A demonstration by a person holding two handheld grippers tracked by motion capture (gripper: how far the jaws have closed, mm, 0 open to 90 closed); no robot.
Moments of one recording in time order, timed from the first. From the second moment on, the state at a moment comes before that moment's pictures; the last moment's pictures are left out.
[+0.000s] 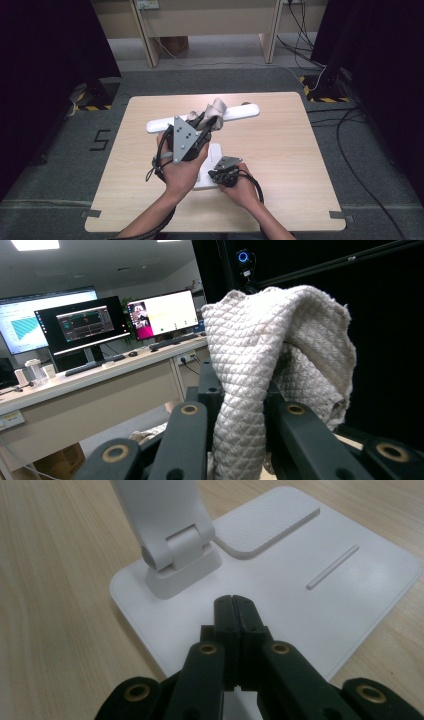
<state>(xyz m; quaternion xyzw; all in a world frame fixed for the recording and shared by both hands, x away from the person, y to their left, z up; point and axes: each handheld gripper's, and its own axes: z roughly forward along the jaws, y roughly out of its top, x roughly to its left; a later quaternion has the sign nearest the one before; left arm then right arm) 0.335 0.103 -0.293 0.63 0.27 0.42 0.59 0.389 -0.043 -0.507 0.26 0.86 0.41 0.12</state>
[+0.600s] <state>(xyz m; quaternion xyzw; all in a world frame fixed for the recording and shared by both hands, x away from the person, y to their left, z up) 0.337 0.089 -0.293 0.64 0.25 0.41 0.59 0.389 -0.044 -0.507 0.26 0.86 0.41 0.12</state>
